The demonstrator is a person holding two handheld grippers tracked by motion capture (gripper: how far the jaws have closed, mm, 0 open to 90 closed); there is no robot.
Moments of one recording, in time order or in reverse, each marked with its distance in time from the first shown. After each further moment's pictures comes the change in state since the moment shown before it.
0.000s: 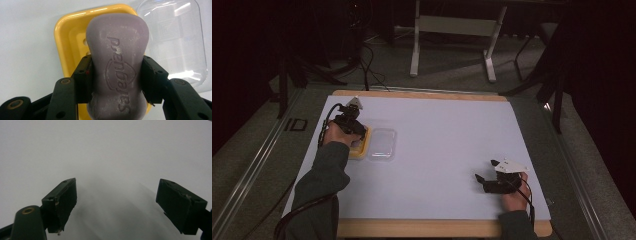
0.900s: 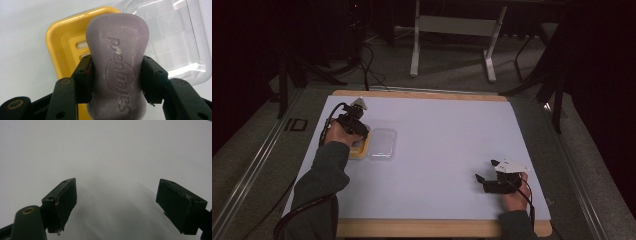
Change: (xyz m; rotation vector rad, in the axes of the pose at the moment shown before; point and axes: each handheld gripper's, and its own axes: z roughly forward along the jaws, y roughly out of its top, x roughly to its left) left arm -0.010 0.001 -0.004 -0.004 0.000 0.089; right arm 0.000 0.000 0.000 -0.001 0.000 0.001
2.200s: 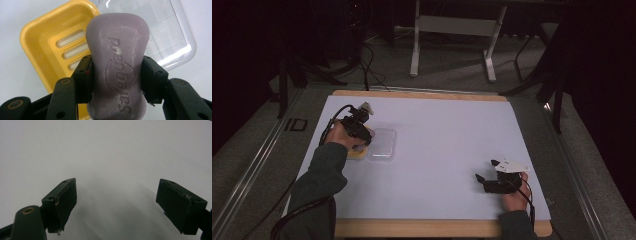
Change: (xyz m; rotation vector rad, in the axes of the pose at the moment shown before) left arm -0.014 -0.003 -0.002 0.045 -0.042 0.155; right arm -0.001 0.000 0.000 -0.001 0.002 0.007
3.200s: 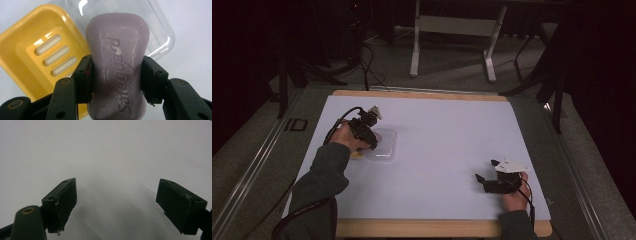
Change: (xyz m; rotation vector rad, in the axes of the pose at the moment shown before) left arm -0.020 0.004 0.001 0.041 -0.032 0.126; right arm 0.000 0.000 0.000 0.001 0.001 0.000
